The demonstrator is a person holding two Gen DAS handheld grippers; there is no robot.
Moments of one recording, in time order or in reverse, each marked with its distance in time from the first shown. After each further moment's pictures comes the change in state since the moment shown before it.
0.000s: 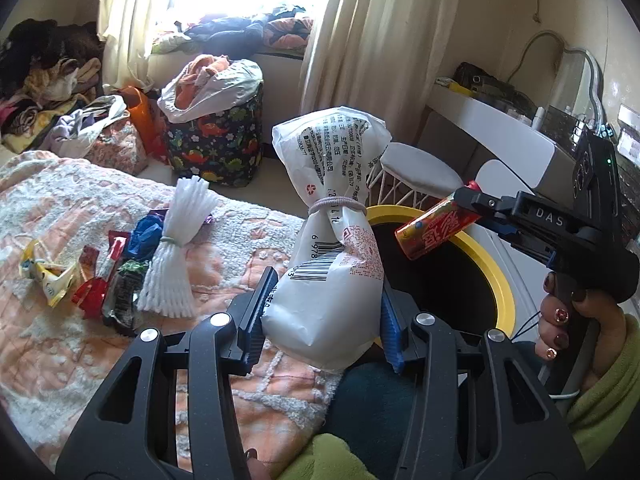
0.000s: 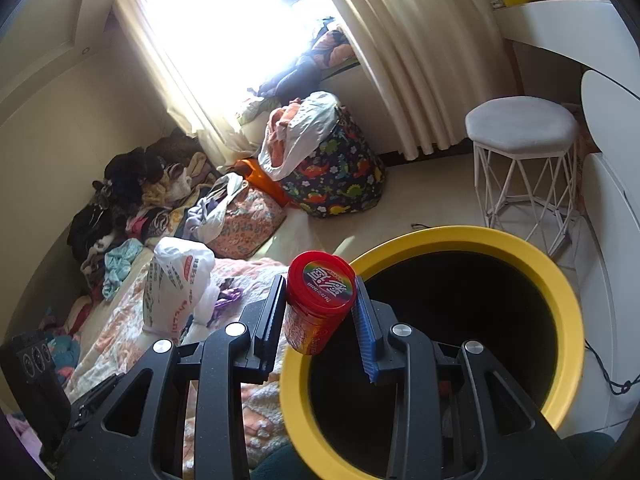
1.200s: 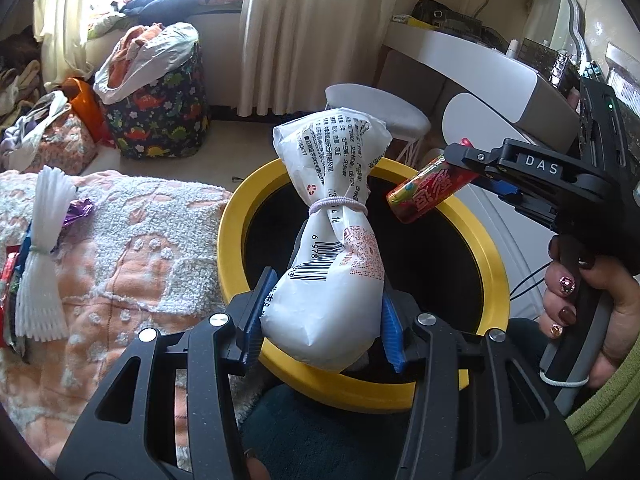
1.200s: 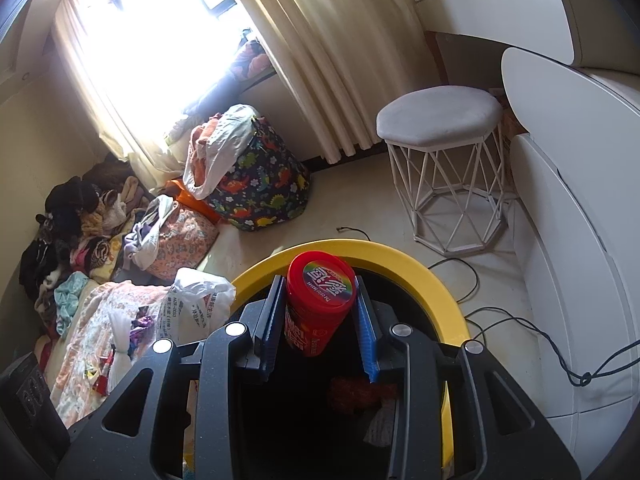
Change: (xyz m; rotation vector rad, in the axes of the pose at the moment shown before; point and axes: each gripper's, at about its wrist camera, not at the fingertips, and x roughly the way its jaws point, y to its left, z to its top) left arm 0.095 -0.074 -0.007 0.114 0.181 -0.095; right arm -0.003 -0.082 0.006 0.115 -0.021 -0.223
